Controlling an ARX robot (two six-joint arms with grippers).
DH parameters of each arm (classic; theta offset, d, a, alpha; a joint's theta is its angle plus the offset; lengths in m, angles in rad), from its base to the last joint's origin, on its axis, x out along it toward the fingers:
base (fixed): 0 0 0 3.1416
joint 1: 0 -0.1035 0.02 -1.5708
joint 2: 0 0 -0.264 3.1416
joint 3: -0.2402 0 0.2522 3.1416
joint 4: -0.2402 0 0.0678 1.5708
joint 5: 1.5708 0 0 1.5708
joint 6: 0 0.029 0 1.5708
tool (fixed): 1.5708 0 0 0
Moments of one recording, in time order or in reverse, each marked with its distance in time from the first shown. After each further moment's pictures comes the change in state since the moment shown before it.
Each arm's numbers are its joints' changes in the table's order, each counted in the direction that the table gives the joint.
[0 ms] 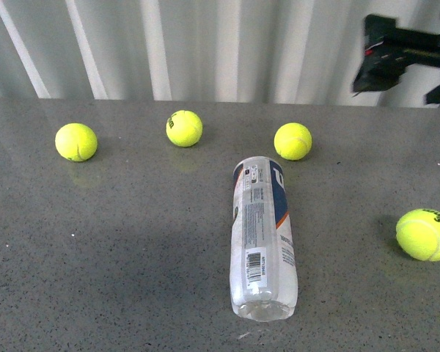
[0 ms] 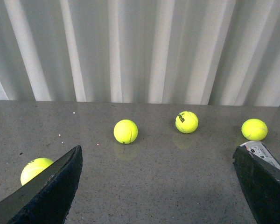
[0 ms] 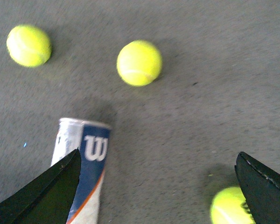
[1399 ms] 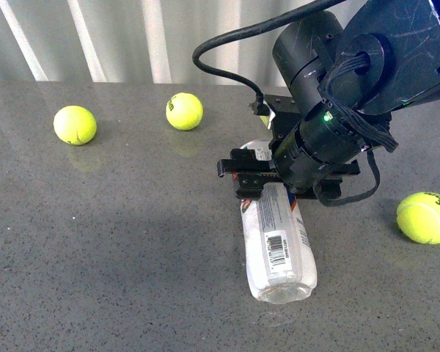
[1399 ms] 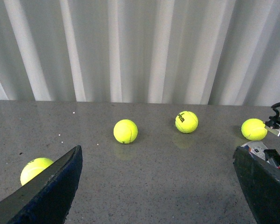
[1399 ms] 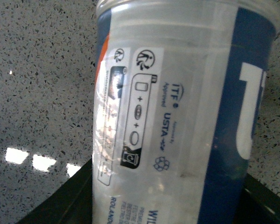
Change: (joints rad) left arm 0.000 0.000 0.000 0.000 0.000 0.000; right arm -0.213 -0.432 -0.126 0.037 -0.027 0.095
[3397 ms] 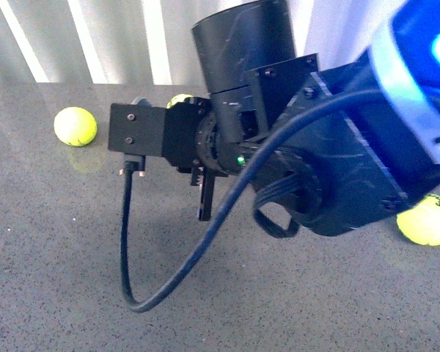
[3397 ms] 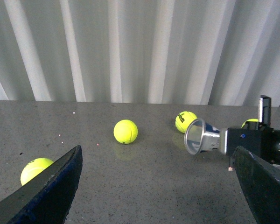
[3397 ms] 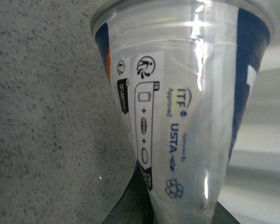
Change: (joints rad) left arm 0.000 0.000 0.000 0.000 0.000 0.000; right arm -0.212 -0.016 0.142 0.772 0.117 -1.391
